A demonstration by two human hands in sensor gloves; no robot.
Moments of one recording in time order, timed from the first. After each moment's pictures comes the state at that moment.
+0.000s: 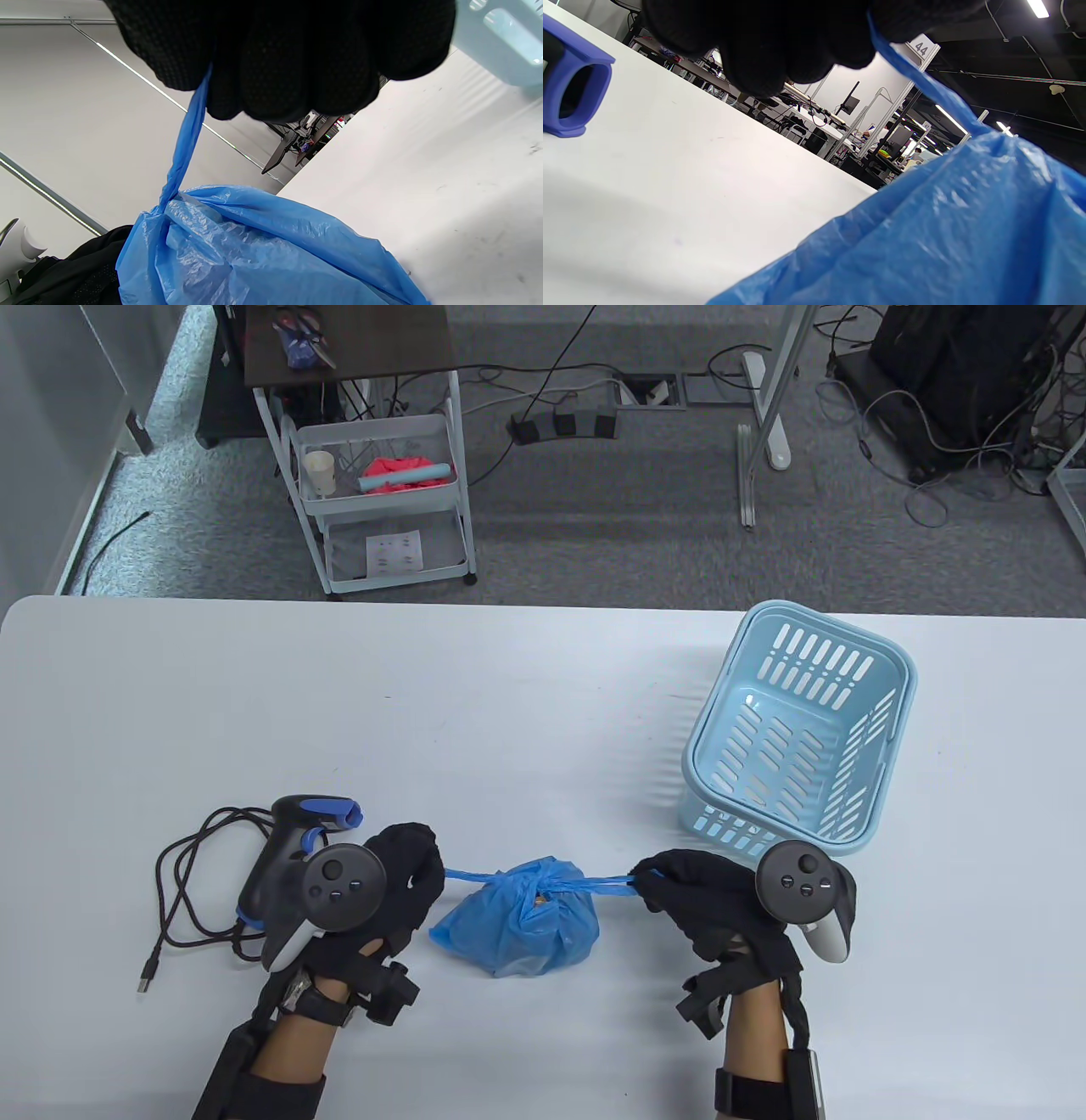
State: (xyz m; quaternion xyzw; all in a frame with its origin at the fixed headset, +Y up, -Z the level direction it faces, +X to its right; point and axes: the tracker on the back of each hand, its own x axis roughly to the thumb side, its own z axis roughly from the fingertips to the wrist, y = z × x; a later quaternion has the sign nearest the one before) left_hand -0.199 -0.686 -0.211 0.00 -0.11 0.29 0.95; right_hand 0.179 -0.700 -0.222 0.17 0.05 0.86 0.49
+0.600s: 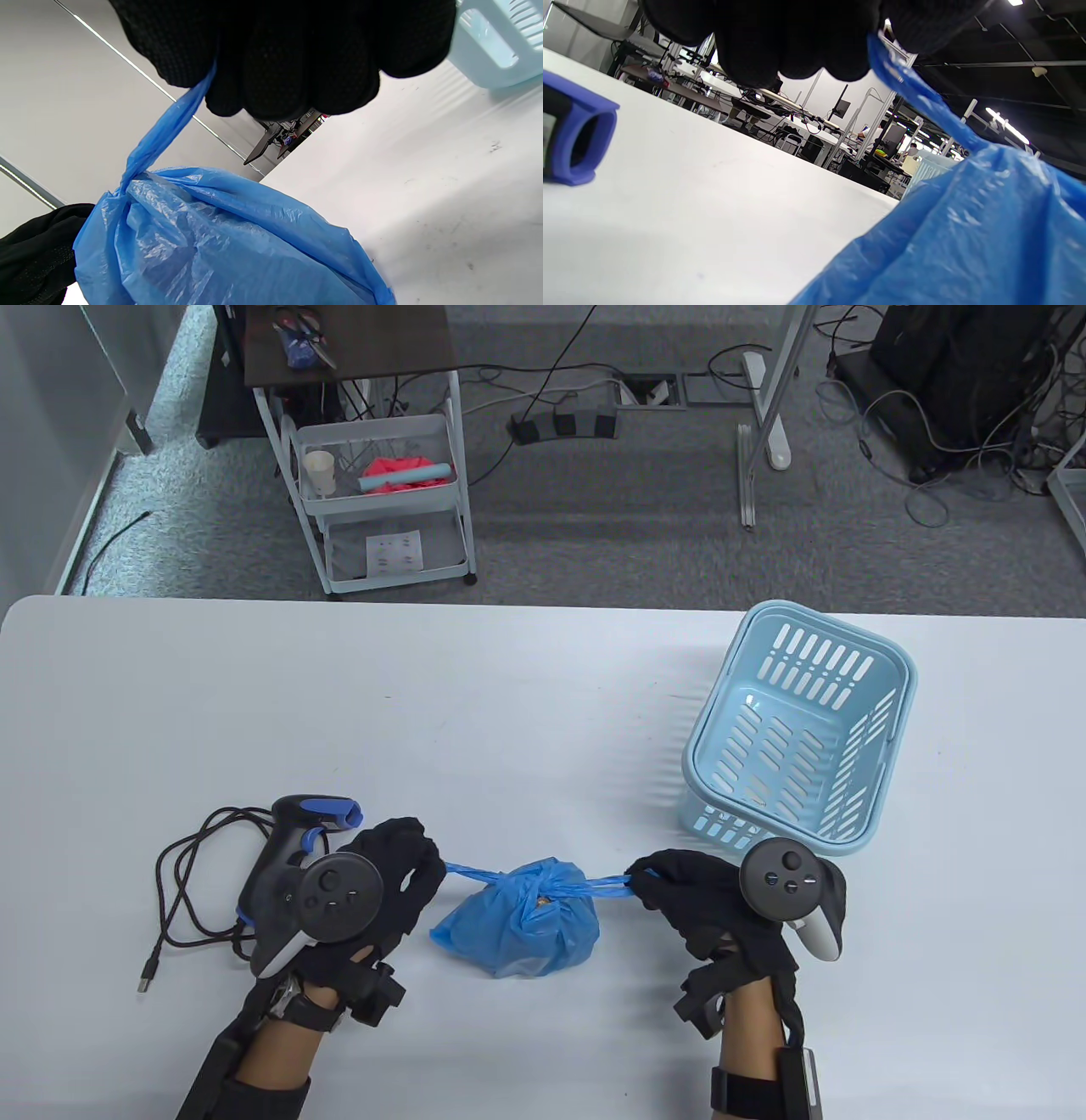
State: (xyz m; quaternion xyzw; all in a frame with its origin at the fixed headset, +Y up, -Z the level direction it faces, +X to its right) left_hand -0.203 -0.671 -0.200 0.03 -0.14 0.22 0.97; right_hand 0.174 -0.705 -0.225 0.15 0.07 0.88 0.45
